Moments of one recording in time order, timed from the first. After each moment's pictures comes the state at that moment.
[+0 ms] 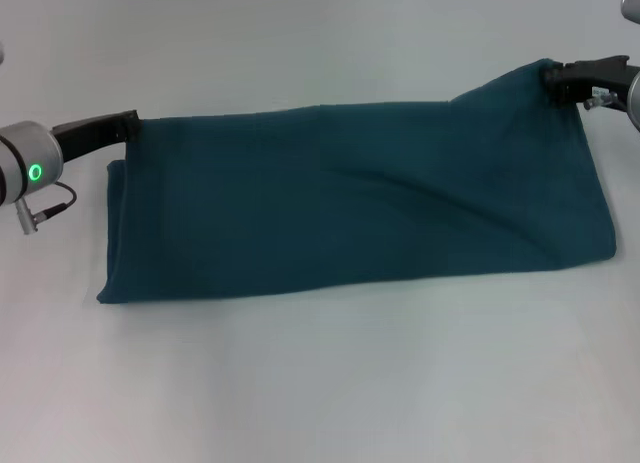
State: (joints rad) left arm -0.76 -2.12 0.47 0.58 2.14 0.69 -1.87; right arm 0.88 2.02 -0.55 -0.45 -2.17 -0.59 1.58
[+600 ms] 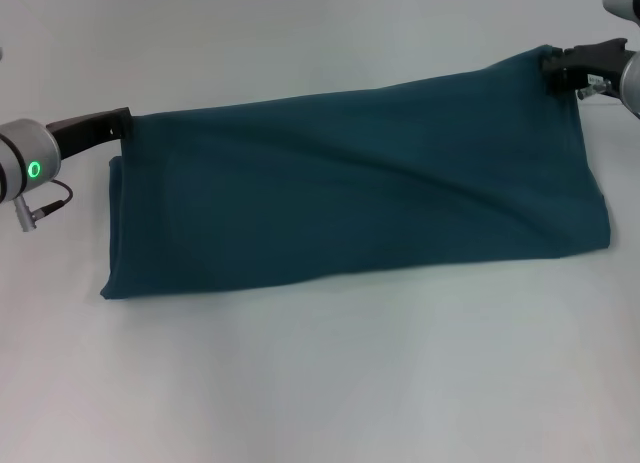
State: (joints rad) left arm -0.76 -2.13 0.47 0.57 2.14 0.64 -1.87; right arm 0.91 2.02 -0.56 -0.42 -2.17 -0.51 1.51
